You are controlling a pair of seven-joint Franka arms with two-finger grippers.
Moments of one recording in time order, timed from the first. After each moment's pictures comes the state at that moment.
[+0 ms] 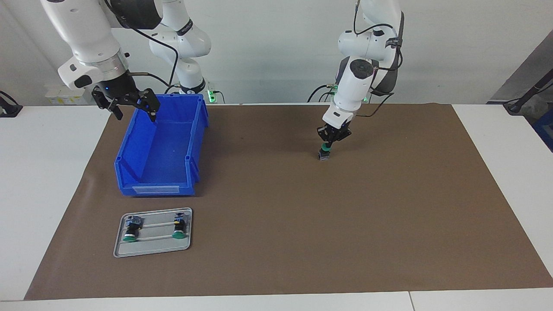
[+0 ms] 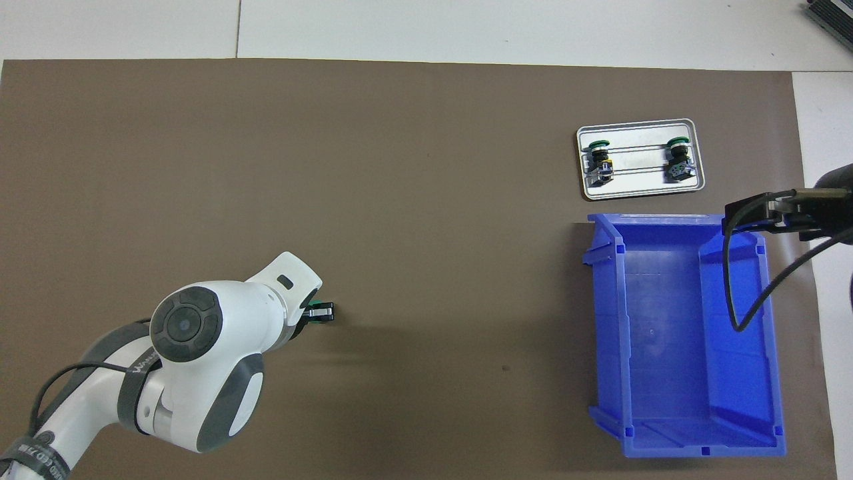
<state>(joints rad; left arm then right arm) -0.35 -0.14 -0.14 -2.44 -0.15 2.39 -0.40 0.05 -0.05 -0.04 -1.65 -0.02 1.59 0.10</state>
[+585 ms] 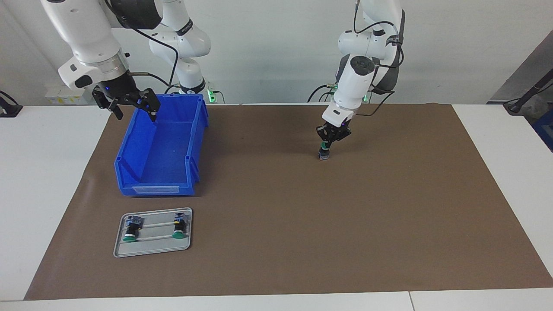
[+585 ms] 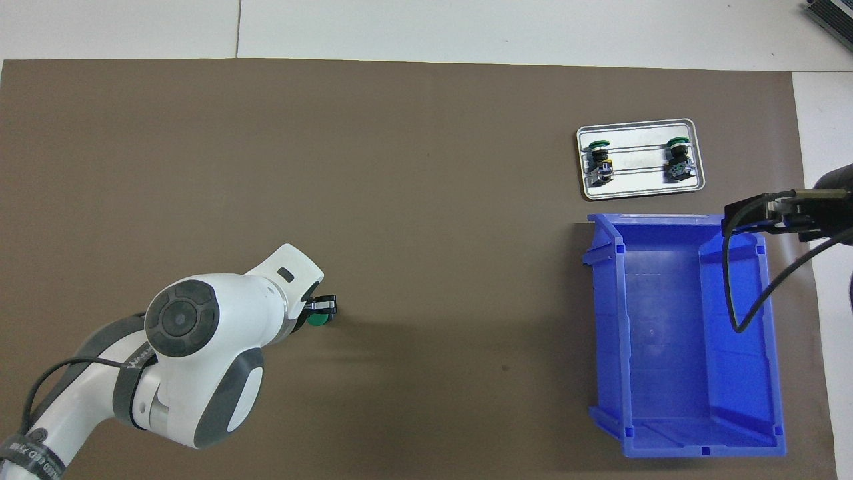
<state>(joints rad) -0.35 -0.11 -0.13 -2.31 -0.15 2.28 -0.41 0.05 -0.05 -0.04 -1.65 -0.02 1.58 0.10</state>
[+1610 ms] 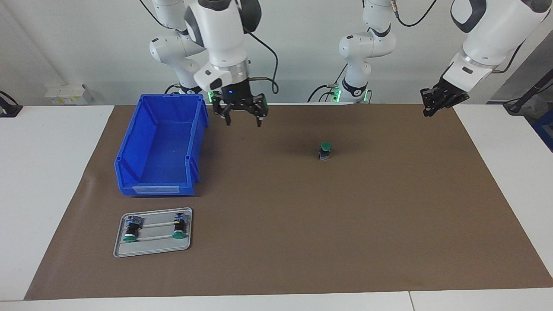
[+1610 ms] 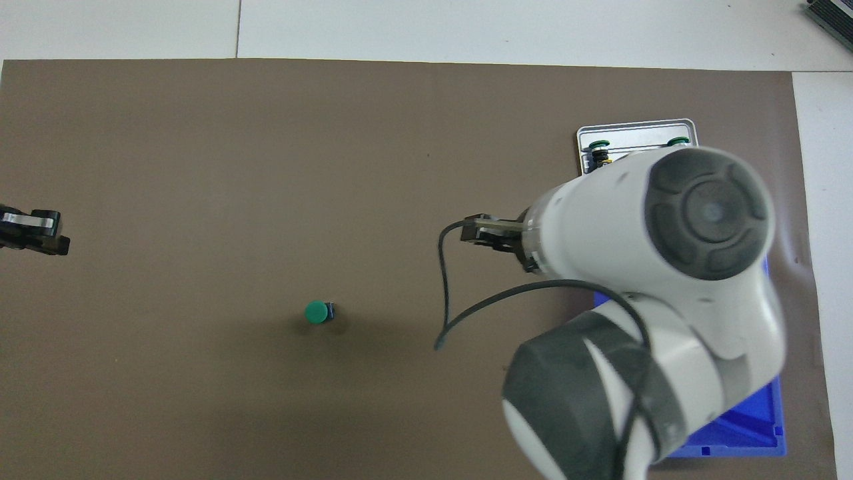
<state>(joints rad) 0.11 0.02 -0.13 -1.48 -0.02 1.39 0.05 0.59 0.07 -0.02 -1.70 0.03 1.91 0.76</state>
